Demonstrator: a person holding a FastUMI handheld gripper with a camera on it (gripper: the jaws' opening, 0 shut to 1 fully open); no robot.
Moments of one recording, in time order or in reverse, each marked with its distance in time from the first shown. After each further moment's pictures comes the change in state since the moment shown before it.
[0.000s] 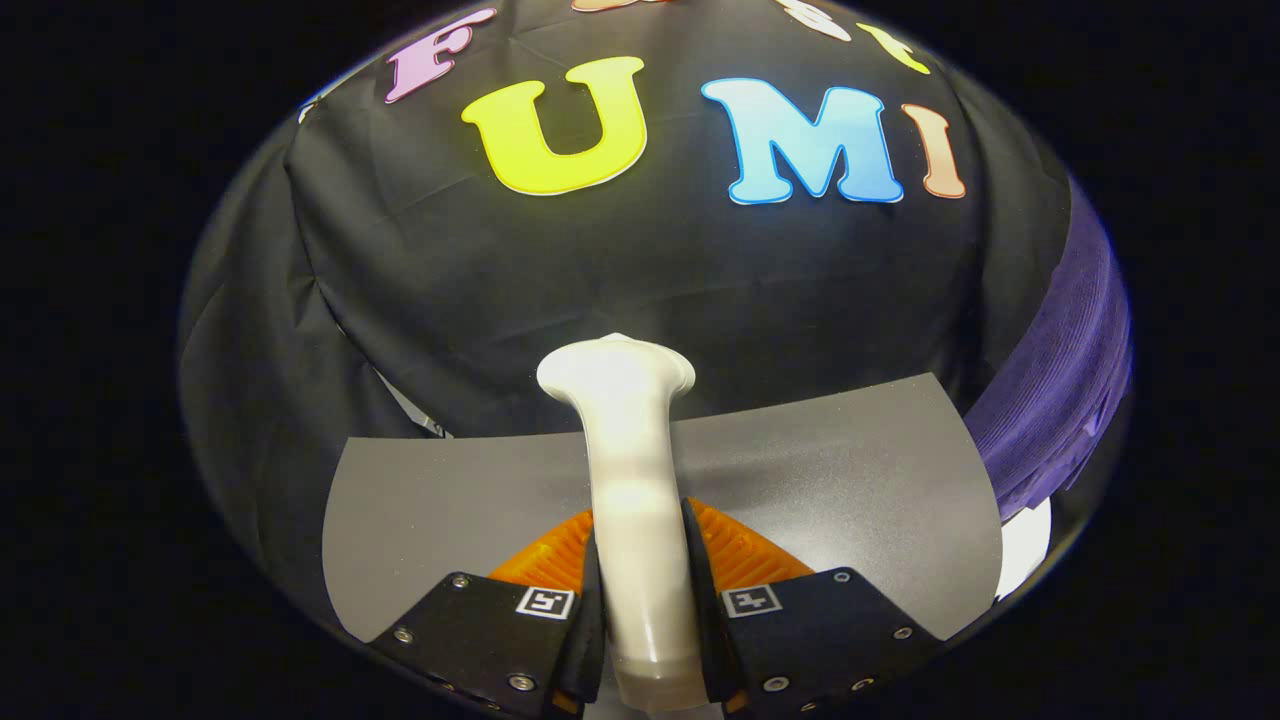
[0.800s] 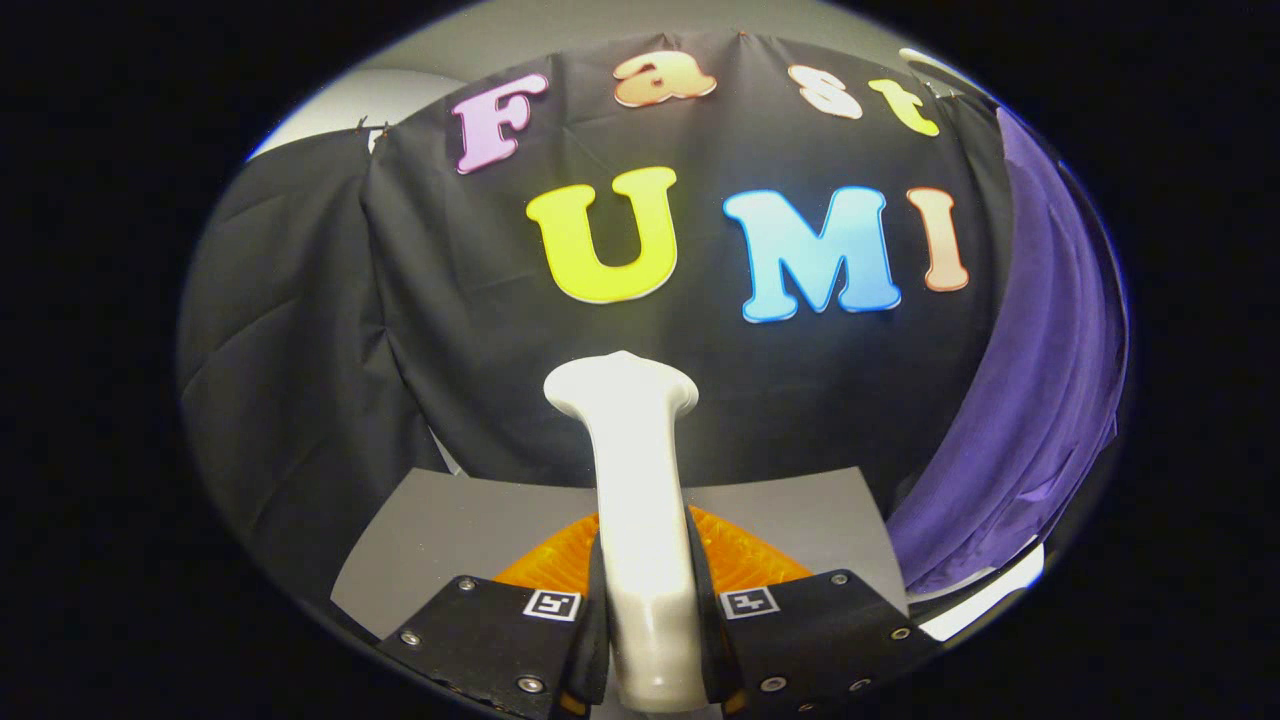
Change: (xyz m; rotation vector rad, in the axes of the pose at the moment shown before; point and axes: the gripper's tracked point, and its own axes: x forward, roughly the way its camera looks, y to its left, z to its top) arm -0.122 -0.030 0.044 -0.105 -0.374 0.117
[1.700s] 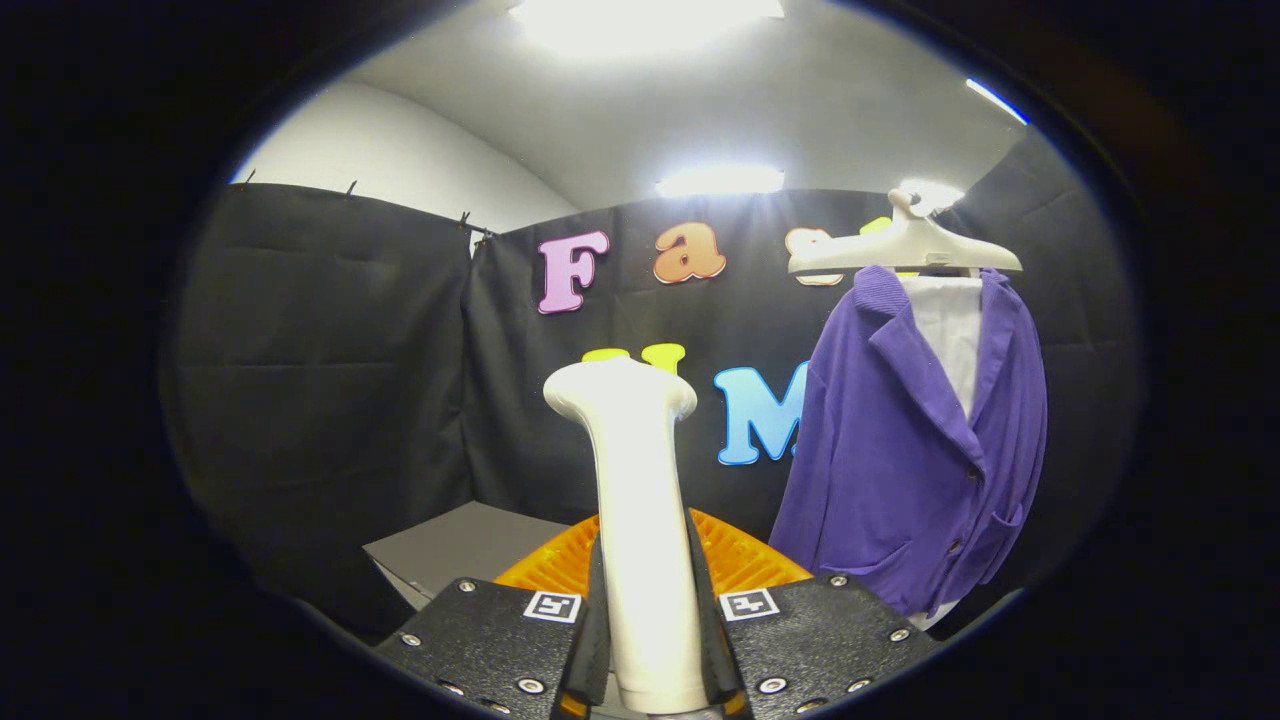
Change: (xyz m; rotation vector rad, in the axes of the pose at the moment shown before) arm -0.254 -0.093 0.032 -0.153 -0.417 0.118
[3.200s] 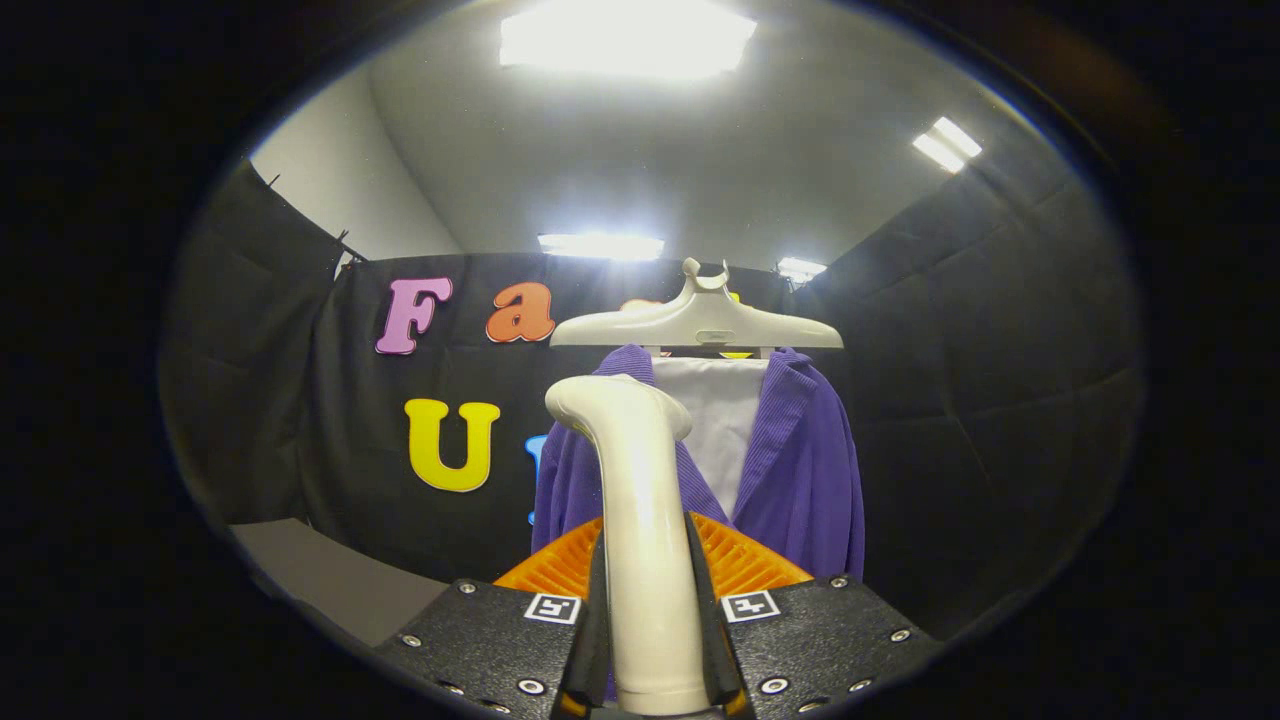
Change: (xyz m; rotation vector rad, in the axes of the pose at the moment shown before) arm 0.001 -0.219 0.040 -0.104 -0.180 -0.433
